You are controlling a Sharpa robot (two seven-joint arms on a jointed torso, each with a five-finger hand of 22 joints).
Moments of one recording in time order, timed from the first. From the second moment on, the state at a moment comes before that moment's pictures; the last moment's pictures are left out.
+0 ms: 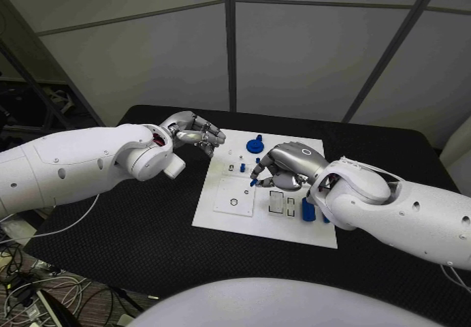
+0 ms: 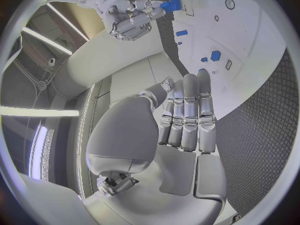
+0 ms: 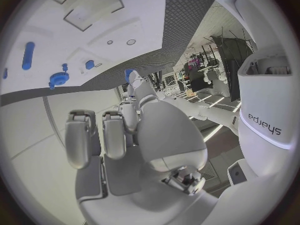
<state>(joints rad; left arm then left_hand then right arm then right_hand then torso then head) 1.23 -0.93 -0.11 1.50 -0.42 -0.25 0.02 1.33 -0.10 0.45 -0.11 0.05 1.10 0.12 0.07 0.44 1.03 0.06 0.61 0.33 1.21 -0.01 0.68 0.70 0.21 1.13 0.09 0.36 0.83 1.10 -0.69 -0.05 1.62 -1.65 -0.39 -0.03 1.33 0.15 -0.05 -0.23 0.28 1.23 0.04 0.07 0.22 1.38 0.01 1.24 1.36 1.46 -0.08 1.48 1.31 0.03 1.47 0.03 1.53 1.31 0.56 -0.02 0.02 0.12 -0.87</state>
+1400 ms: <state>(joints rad) 1.28 -0.97 -0.11 1.53 -0.30 -0.43 0.14 1.34 -0.10 0.44 -0.12 0.05 1.10 0.12 0.07 0.43 1.03 0.06 0.61 0.32 1.21 -0.01 0.68 0.70 0.21 1.13 0.09 0.36 0.84 1.20 -0.23 -0.05 0.93 -1.68 -0.37 0.06 1.32 0.15 -0.05 -0.23 0.29 1.23 0.04 0.07 0.22 1.38 0.01 1.24 1.35 1.47 -0.08 1.48 1.31 0.03 1.47 0.03 1.53 1.31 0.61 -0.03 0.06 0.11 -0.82</state>
